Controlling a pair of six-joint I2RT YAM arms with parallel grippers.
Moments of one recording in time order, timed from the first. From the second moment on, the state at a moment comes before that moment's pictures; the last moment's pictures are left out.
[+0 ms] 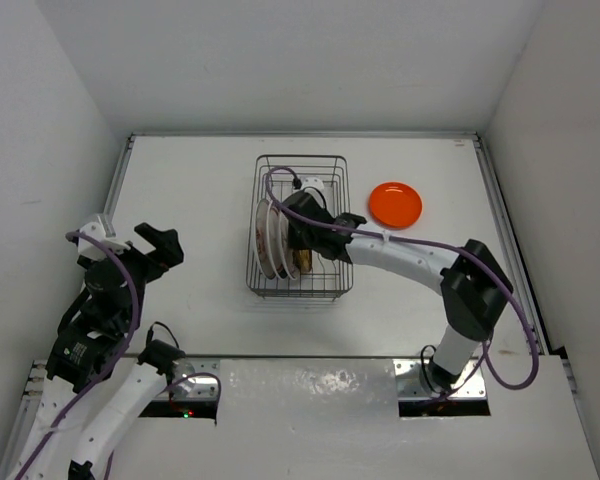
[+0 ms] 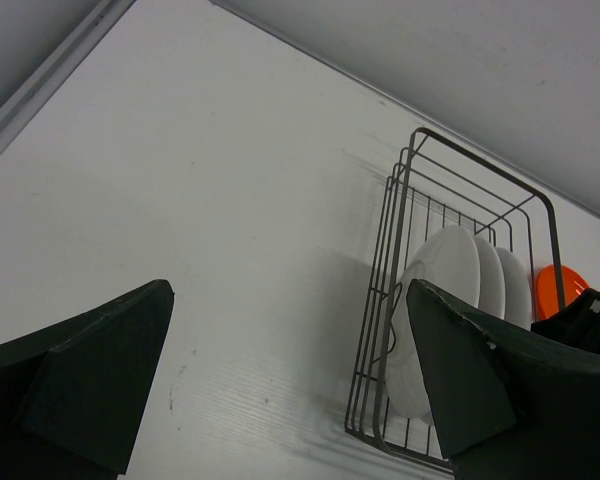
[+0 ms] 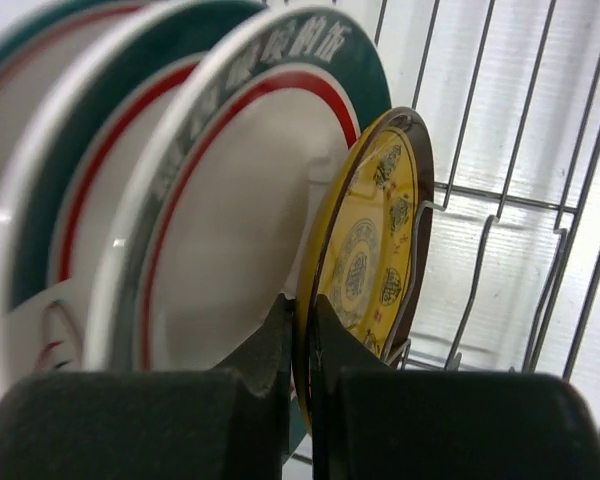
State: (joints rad) left arm -0.39 0.40 0.85 -0.74 -0.55 -0.54; right arm 0.88 1.73 1.25 -0.32 0.35 0.65
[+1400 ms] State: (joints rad) left arm -0.39 0.40 0.85 -0.74 -0.56 -0.54; right arm 0.36 1.88 1.55 -0.59 0.36 0.15
